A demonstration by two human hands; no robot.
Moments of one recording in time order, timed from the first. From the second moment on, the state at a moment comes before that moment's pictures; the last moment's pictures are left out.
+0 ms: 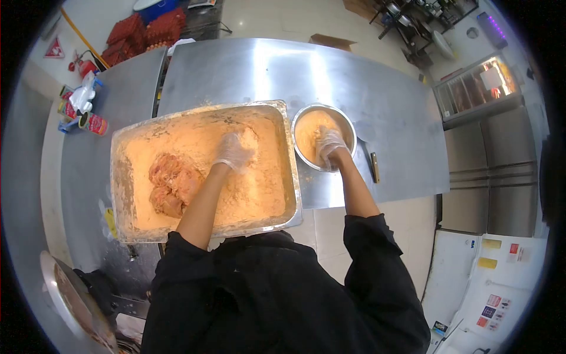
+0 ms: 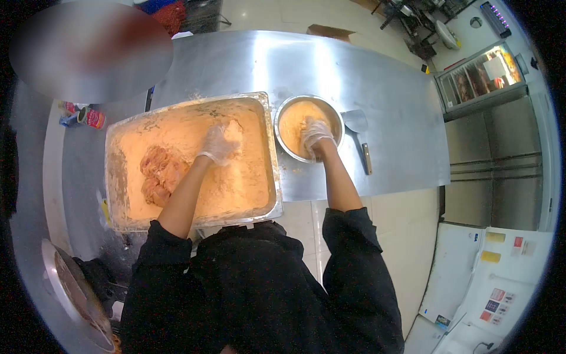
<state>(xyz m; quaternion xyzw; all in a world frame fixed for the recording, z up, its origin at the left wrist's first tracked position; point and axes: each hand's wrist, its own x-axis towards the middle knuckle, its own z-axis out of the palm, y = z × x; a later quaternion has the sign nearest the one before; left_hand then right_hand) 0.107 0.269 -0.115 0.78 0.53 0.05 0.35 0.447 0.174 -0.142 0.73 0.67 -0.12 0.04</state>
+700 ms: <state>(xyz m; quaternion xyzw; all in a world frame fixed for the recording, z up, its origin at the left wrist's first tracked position) -0.011 0.224 -0.019 0.92 0.34 0.21 0.01 0.432 0.155 -0.063 0.69 0.31 -0.50 -0.43</state>
